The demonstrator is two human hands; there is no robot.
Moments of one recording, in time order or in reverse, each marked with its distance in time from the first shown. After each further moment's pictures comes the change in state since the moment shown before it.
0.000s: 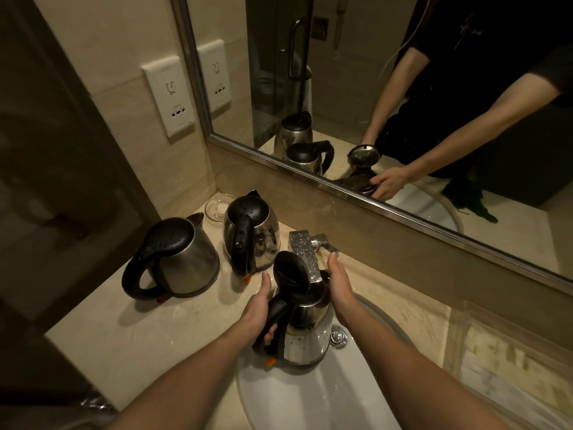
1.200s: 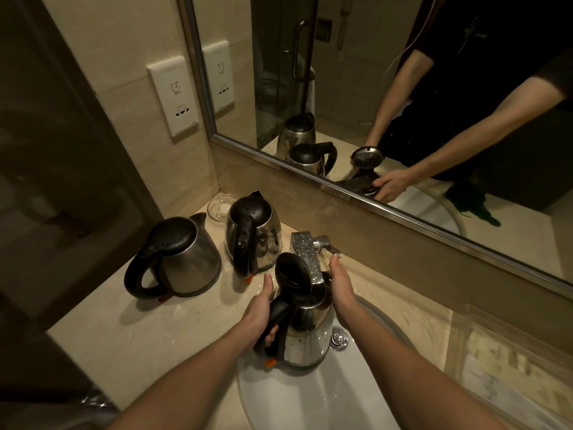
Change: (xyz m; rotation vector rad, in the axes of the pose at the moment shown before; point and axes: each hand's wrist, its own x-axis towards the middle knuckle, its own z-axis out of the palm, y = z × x) left_hand 0.006 -0.003 -0.001 -0.021 -0.018 -0.024; right_hand 0.004 0.002 0.001 -0.003 0.012 0.011
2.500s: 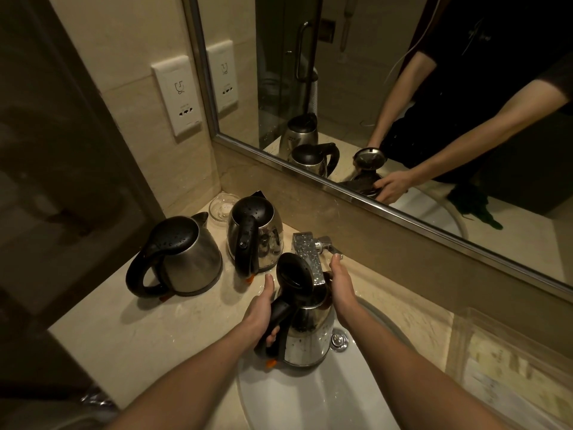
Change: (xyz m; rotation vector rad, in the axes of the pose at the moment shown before) left_hand 0.000 0.000 0.003 -0.012 0.039 0.008; right_hand 0.012 0.006 0.002 0.053 -0.022 0.012
